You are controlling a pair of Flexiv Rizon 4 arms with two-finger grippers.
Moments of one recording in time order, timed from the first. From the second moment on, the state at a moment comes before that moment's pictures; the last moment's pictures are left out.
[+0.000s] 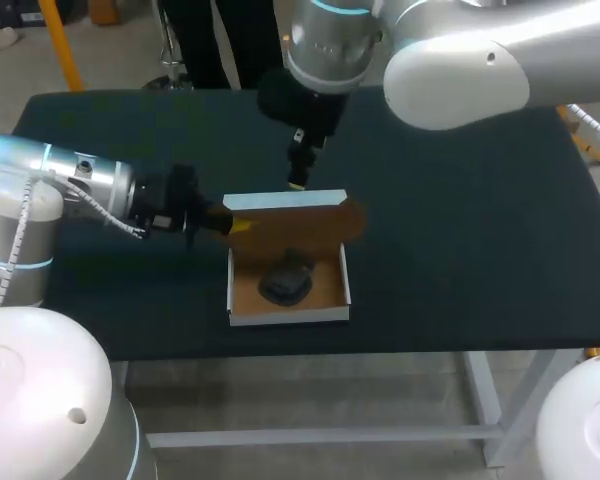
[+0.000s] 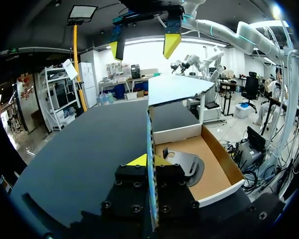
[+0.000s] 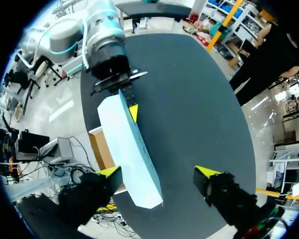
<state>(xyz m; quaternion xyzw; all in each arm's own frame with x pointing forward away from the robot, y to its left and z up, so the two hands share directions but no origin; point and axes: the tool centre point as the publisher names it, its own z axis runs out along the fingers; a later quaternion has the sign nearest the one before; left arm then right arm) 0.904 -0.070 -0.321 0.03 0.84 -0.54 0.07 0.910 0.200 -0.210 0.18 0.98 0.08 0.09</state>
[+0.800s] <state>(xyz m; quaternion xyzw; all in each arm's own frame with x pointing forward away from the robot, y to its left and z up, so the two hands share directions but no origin) 0.887 -0.072 -0.328 0.09 0.83 -0.53 0.16 0.895 0.184 -0.219 0.37 0.93 0.06 -0.02</state>
